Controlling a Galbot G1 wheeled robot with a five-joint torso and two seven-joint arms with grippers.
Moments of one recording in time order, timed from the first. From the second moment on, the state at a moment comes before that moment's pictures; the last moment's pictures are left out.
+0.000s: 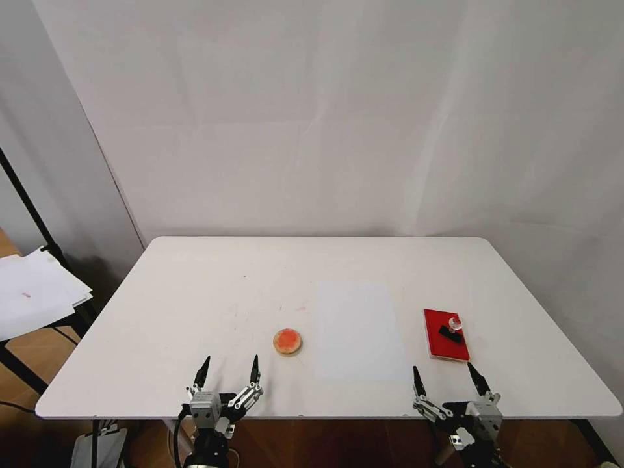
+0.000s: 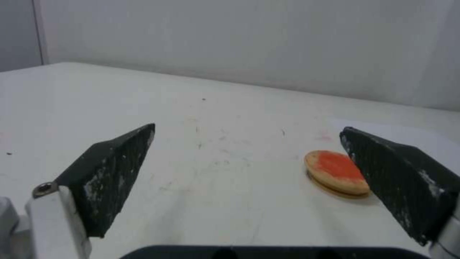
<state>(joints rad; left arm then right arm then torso) 1.70 -1.56 -0.48 -2.07 -0.11 -0.28 0.02 -1.79 1.23 0.44 2.17 0.10 0.18 0.25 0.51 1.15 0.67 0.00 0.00</state>
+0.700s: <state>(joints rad) 1.70 -1.56 -0.48 -2.07 -0.11 -0.28 0.02 -1.68 1.20 0.46 2.11 0.19 0.16 0.26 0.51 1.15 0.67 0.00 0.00</state>
